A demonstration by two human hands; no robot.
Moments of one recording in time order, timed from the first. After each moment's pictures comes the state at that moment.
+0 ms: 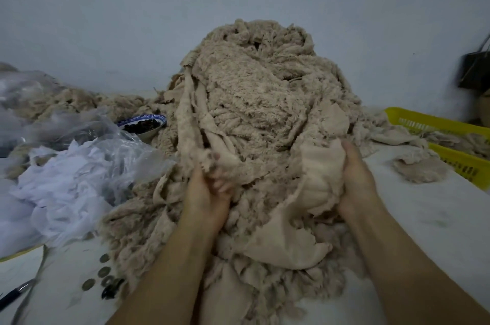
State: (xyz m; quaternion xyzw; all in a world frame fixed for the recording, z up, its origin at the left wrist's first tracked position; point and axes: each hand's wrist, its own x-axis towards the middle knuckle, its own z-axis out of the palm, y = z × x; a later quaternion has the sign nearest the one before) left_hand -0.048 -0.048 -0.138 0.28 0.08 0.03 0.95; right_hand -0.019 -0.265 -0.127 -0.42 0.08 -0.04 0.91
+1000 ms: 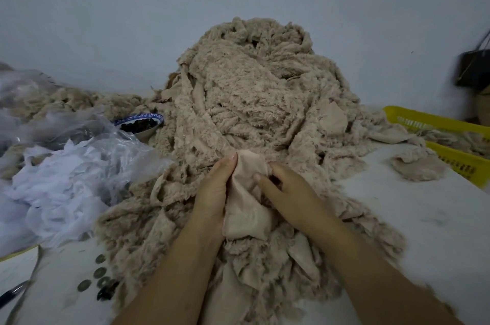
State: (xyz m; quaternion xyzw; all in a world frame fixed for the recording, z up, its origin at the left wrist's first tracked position) left_hand -0.058 -0.064 -0.137 0.44 0.03 0.00 0.90; right_hand -0.047 -0.213 -0.141 -0.84 -0.24 -0.10 0.47
